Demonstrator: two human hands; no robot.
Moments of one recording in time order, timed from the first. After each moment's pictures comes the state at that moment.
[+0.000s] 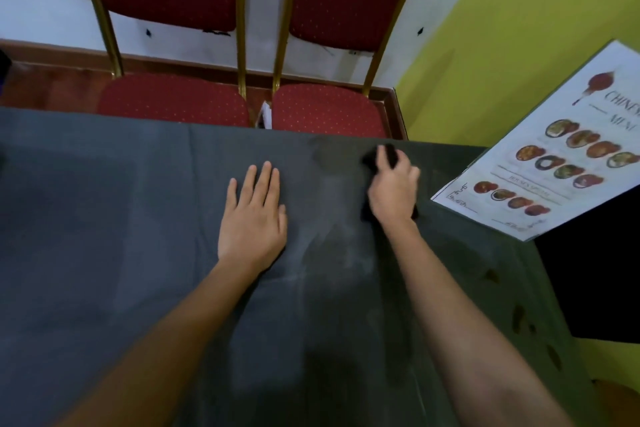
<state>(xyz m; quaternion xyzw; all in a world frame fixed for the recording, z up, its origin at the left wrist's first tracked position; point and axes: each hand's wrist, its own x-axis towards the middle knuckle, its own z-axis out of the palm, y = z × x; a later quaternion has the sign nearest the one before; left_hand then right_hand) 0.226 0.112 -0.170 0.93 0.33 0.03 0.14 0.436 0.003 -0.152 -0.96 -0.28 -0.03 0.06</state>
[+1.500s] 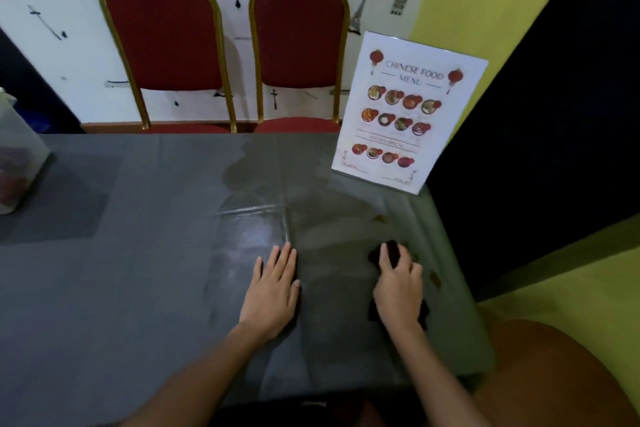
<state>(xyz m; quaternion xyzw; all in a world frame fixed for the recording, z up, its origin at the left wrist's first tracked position) 0.208 -0.178 -0.148 0.95 0.29 -0.03 0.15 0.370 -0.333 -0.126 -0.96 -0.28 0.00 0.07</state>
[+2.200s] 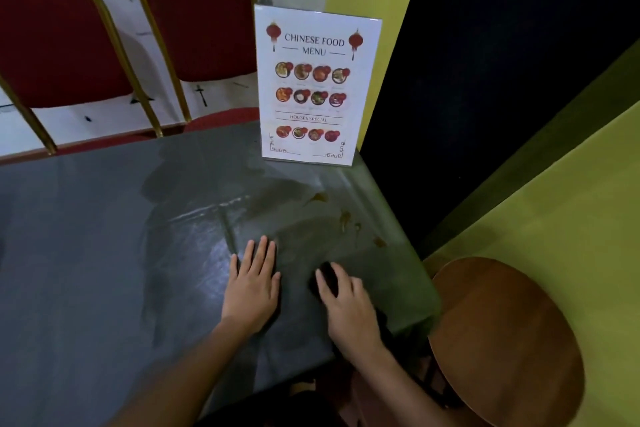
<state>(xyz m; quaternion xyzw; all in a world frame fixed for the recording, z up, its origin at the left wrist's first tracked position) 0.249 -0.207 -0.160 0.97 0.23 -0.05 0.11 0.314 -0.394 -0.136 -0.92 -0.39 -0.01 0.09</state>
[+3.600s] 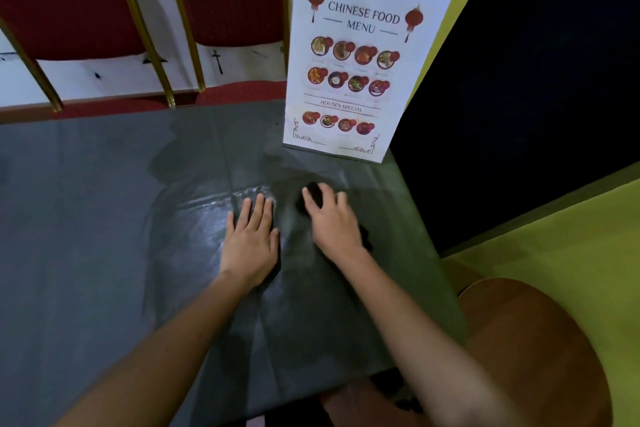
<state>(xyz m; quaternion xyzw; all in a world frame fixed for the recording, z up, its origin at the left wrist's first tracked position) 0.297 -0.146 -0.154 0.95 0.28 -0.05 0.13 0.429 -0.255 -0.149 -0.89 -0.45 0.03 0.03</state>
